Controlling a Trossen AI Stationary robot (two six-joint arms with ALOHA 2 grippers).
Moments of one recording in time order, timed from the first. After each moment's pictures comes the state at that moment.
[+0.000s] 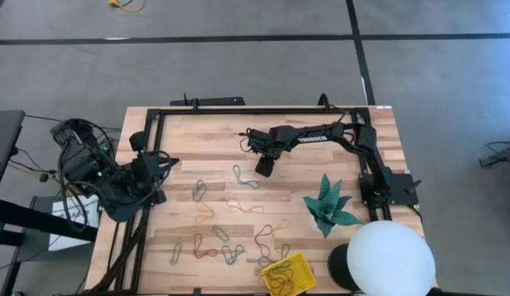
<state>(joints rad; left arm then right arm) -0.77 1.17 1.56 -1.57 -1.04 -0.71 -0.25 2.16 1.49 -0.70 0.06 0.10</state>
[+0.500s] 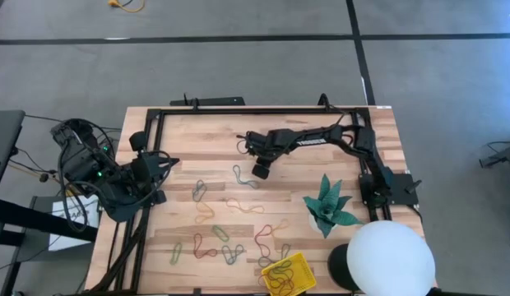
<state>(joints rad) -0.77 1.17 1.56 -1.57 -1.04 -0.71 -0.21 2.17 1.49 -0.60 0.05 0.08</state>
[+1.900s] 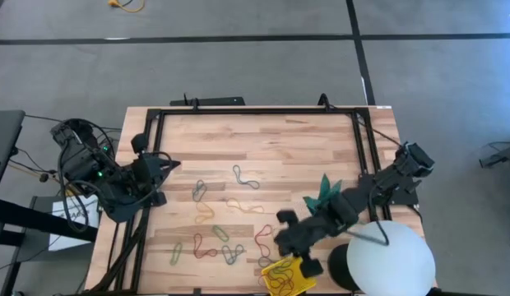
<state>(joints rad) -0.77 1.17 1.56 -1.52 -1.01 -0.73 0.58 1.71 1.55 -0.69 -0.08 0.25</state>
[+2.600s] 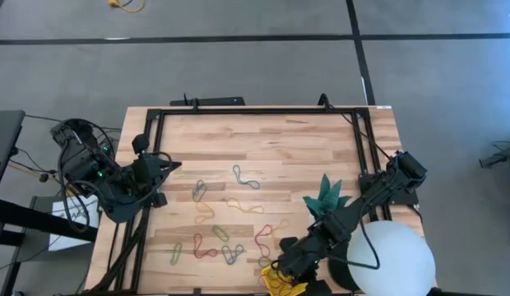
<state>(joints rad) -0.77 1.17 1.56 -1.50 -1.01 -0.73 0.64 1.81 1.54 -0.62 -0.35 0.39</state>
